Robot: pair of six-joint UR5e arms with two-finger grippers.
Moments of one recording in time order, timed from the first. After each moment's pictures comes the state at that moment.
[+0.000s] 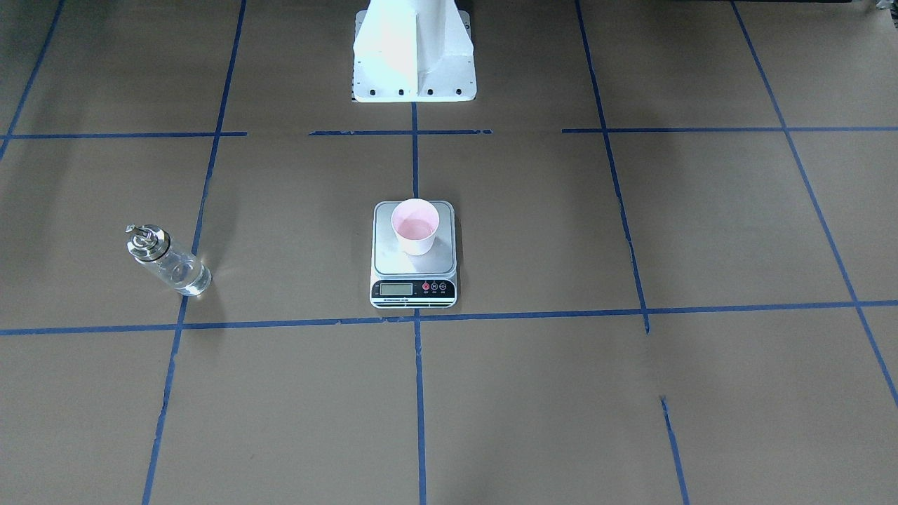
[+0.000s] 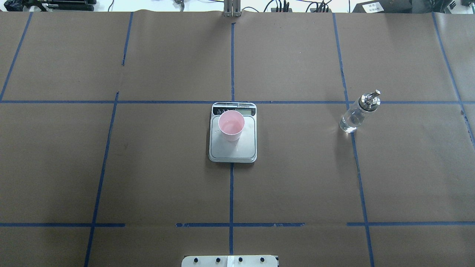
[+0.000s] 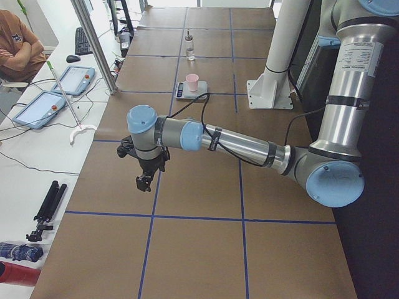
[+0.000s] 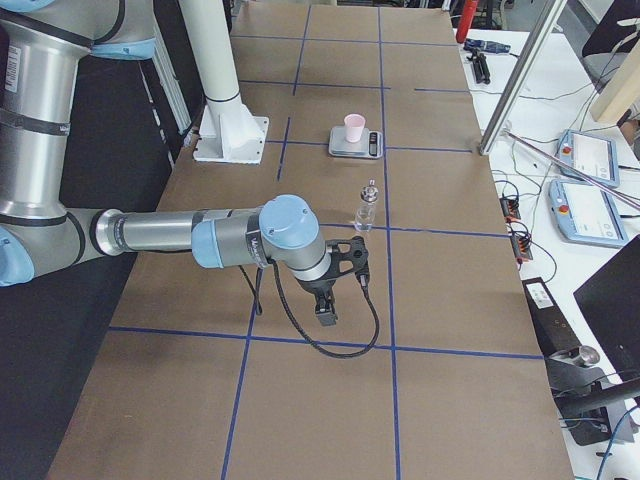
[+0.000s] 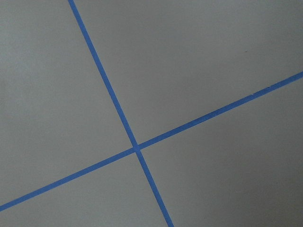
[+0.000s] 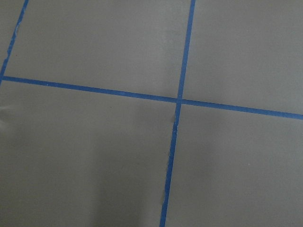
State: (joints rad) left arm -1.52 -1.71 -1.69 -1.41 -2.30 0.29; right arm 1.72 -1.83 1.93 -1.49 2.42 -0.09
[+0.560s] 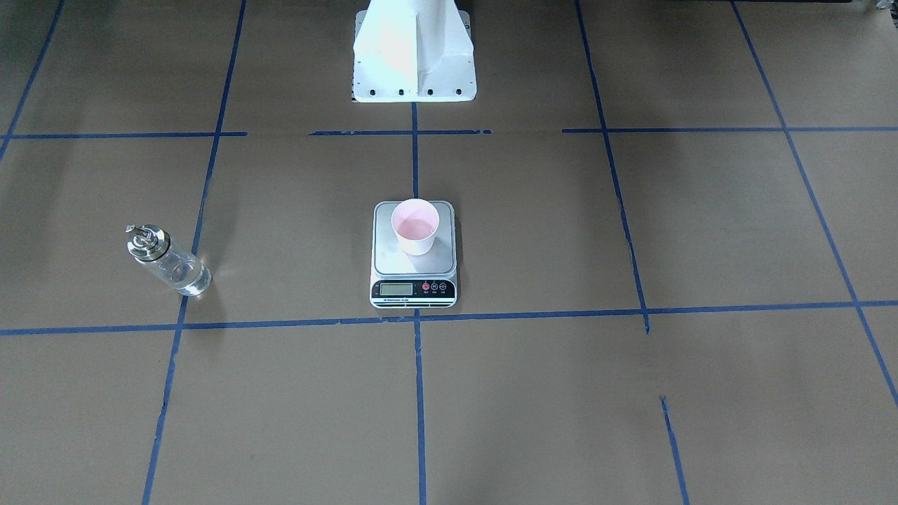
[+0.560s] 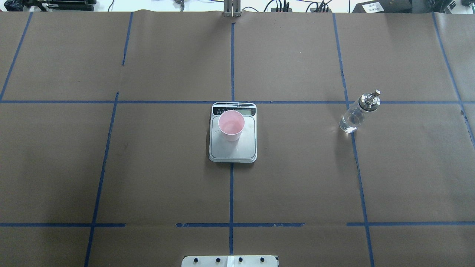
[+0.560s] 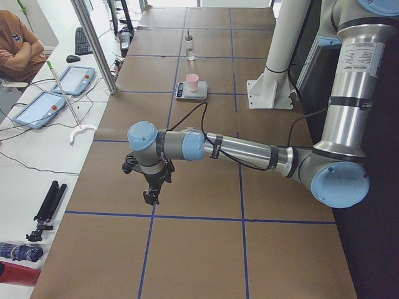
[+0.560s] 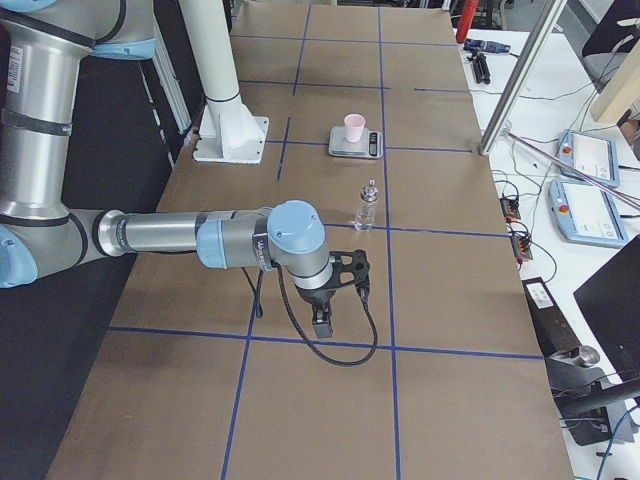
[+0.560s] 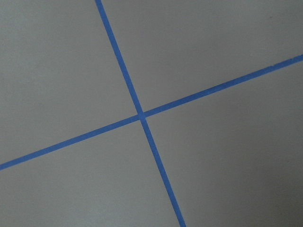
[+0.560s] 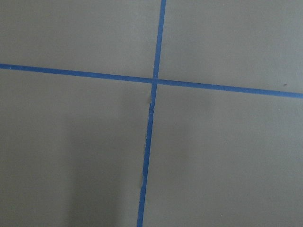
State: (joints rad) left arm -1.53 -1.68 -1.62 -1.39 -2.30 0.36; right arm 1.68 -1.82 1.91 -1.56 2.34 -0.10
